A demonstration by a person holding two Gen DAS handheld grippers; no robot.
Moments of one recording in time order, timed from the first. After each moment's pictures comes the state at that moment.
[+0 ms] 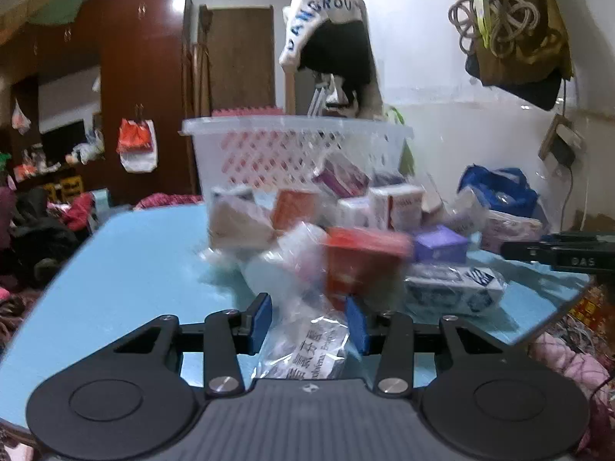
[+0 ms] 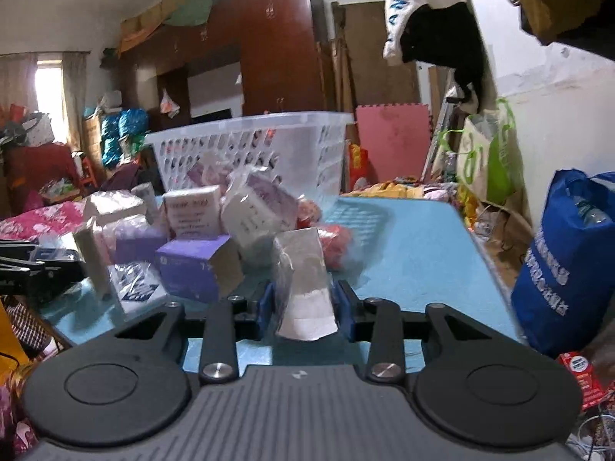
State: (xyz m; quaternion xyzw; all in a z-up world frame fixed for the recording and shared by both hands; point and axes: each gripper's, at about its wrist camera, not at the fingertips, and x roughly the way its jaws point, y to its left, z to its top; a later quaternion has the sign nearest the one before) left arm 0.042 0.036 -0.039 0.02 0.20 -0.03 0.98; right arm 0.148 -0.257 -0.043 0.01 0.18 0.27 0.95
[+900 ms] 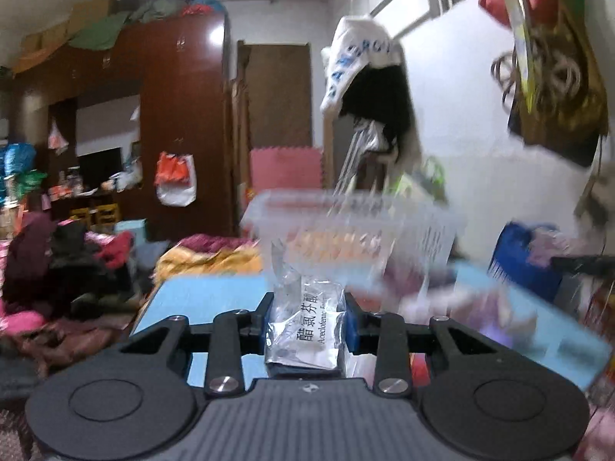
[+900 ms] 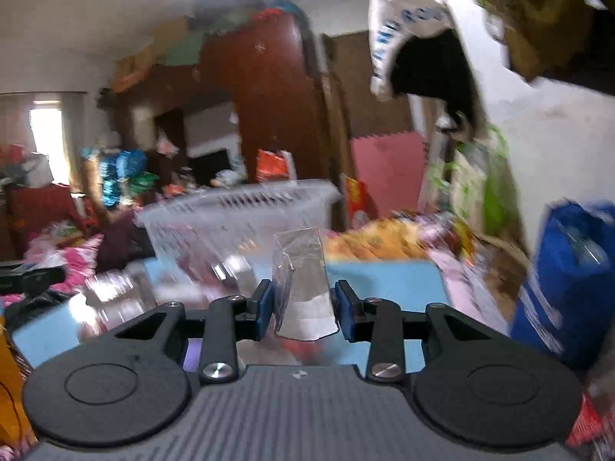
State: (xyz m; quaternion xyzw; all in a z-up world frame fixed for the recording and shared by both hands) left arm 0.069 0.066 0.039 0.00 0.14 0.01 0.99; right arm 0.180 -0.266 0.022 0.04 0.13 0.29 0.95
